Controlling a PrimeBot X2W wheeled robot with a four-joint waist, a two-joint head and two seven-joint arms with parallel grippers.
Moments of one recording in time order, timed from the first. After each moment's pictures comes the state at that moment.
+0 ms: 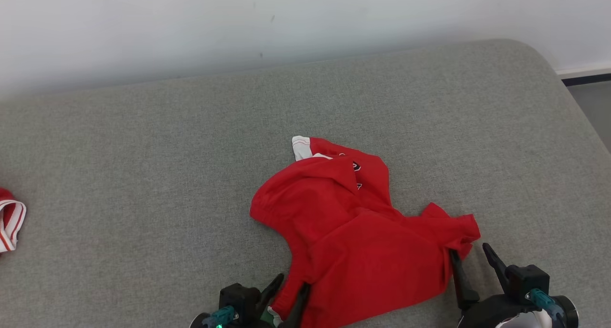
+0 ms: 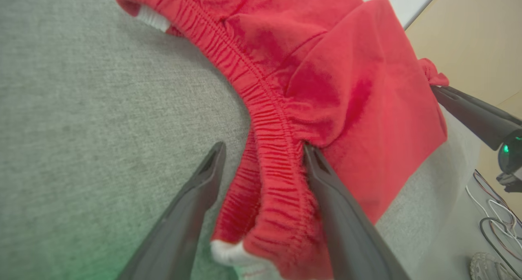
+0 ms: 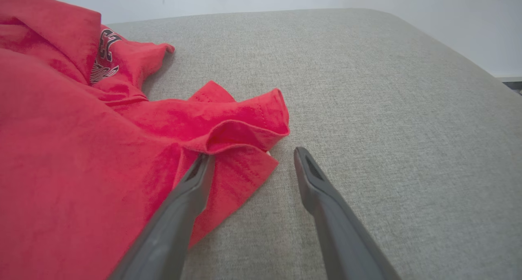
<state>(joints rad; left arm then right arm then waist) -0.32 0.06 -0.64 0.71 -0.59 -0.13 -0.26 -0.17 -0.17 0.01 0.58 0.14 0.13 -0.26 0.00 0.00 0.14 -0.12</state>
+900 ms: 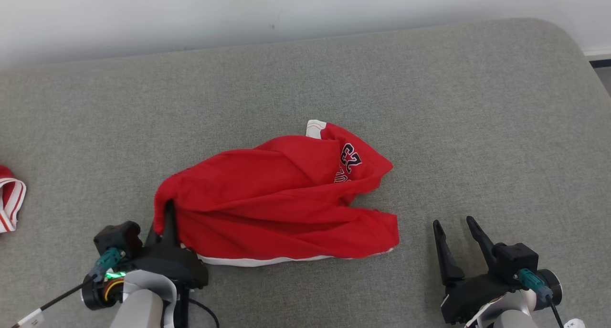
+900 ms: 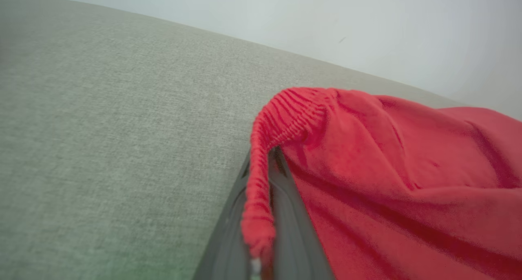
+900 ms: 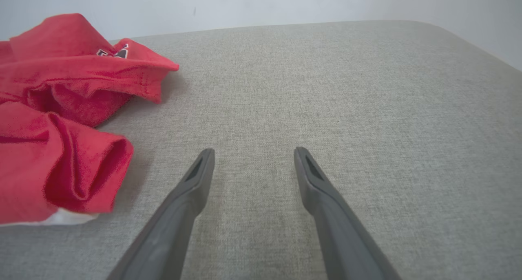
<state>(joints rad) -0.43 0.05 -0.08 0.68 -0.41 -0.04 -0.26 -0.23 -0.15 0.04 0.53 0.15 0.13 -0.26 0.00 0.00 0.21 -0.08</state>
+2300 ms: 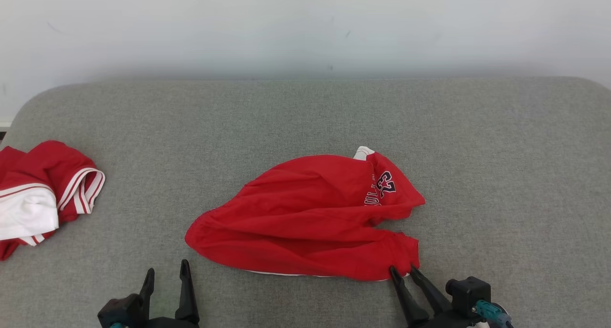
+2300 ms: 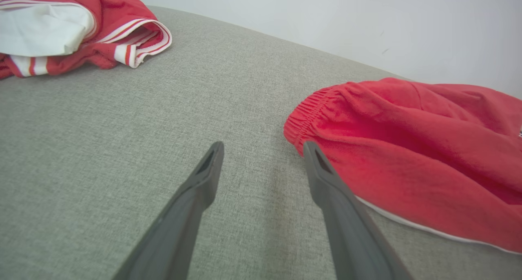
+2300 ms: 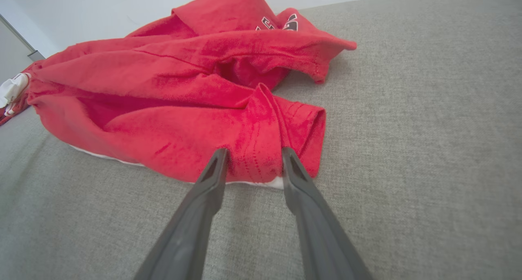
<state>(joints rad) -0.14 0.05 -0.06 0.49 -0.38 0.00 -0.26 -0.18 -0.17 0.36 0.57 0.39 0.13 -0.26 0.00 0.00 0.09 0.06</state>
